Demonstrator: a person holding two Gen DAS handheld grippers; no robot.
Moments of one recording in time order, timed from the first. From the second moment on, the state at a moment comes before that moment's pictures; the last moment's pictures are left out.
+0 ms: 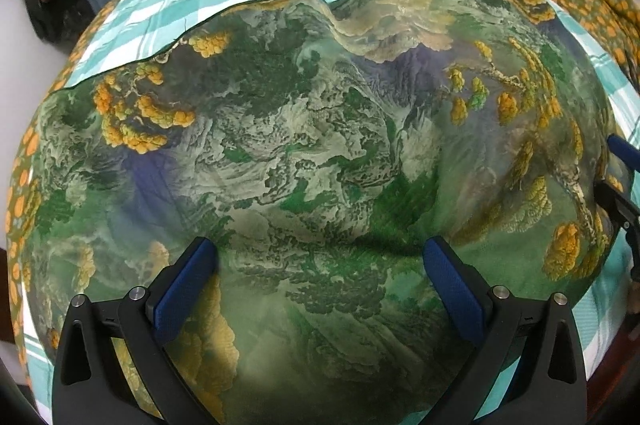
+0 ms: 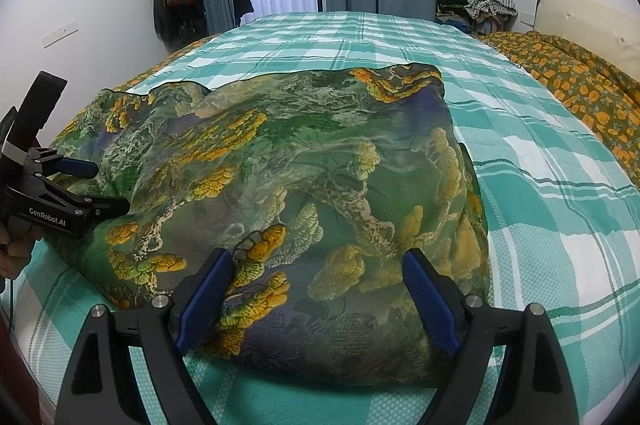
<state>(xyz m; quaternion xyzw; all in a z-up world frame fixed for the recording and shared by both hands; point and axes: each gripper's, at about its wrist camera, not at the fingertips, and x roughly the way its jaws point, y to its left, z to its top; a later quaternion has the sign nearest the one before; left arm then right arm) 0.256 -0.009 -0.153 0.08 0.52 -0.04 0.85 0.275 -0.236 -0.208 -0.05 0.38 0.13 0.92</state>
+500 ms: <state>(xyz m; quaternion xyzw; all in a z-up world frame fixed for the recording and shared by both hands) 0.237 -0.003 -0.140 0.05 0.51 -0.02 0.86 0.255 -0.285 -0.175 0.01 0.39 0.10 0.92</state>
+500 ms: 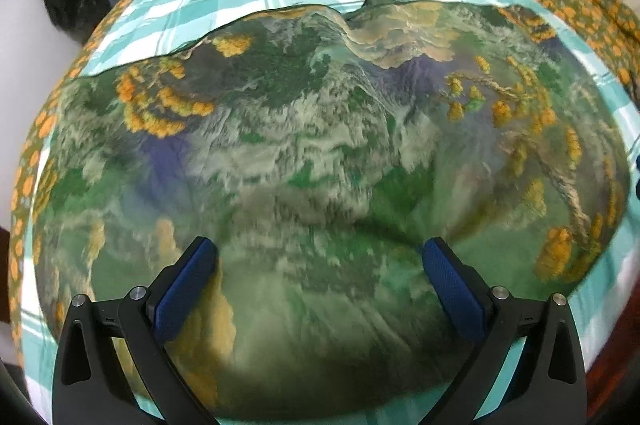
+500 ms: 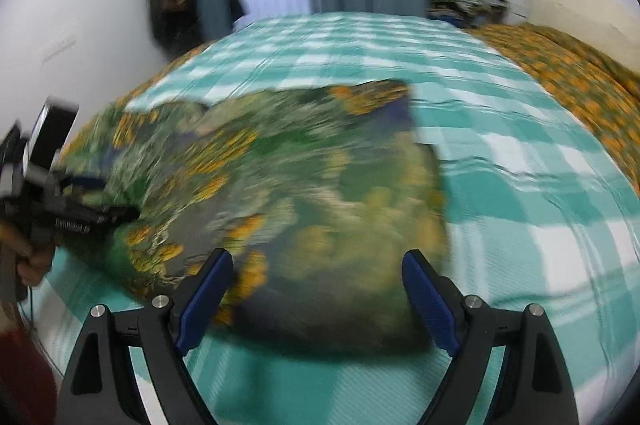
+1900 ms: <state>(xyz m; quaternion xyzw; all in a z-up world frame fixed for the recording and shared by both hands) 0.250 -0.064 0.019 -0.01 0.48 -0.20 0.85 0.228 -0.250 -0.129 0.05 0.25 0.08 0.96</state>
